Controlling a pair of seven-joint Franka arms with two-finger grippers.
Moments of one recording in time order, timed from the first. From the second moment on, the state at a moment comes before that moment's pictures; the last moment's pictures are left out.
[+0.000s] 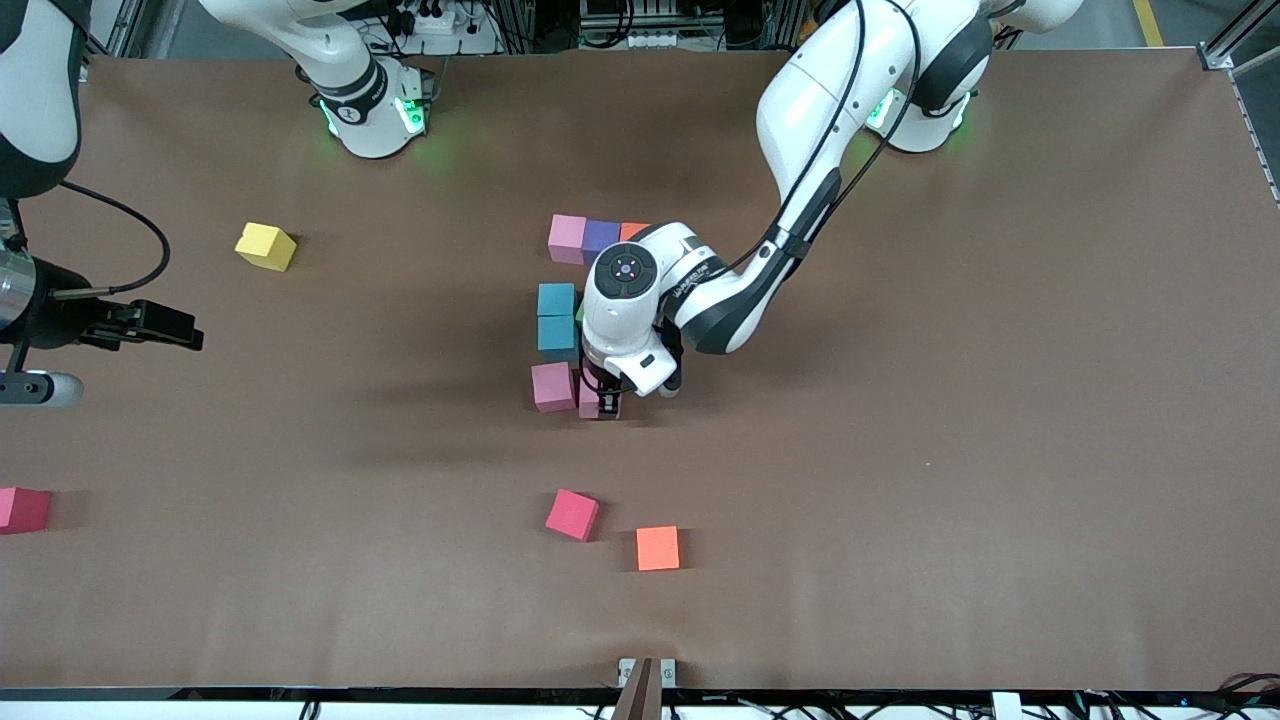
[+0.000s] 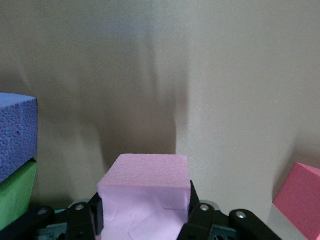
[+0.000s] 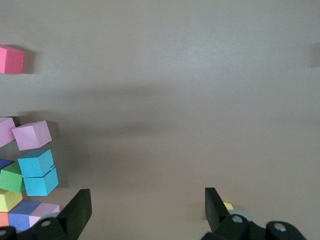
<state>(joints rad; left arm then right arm) -0.72 0.98 -0.15 -1.14 0.13 2.29 -2.42 0.24 0.30 -0.30 -1.29 0.12 1.47 -0.03</state>
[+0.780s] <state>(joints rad) -0.73 1.00 -0.15 -1.14 0.13 2.30 -2.42 0.24 0.30 -0.30 -1.29 0.12 1.47 -0.03</state>
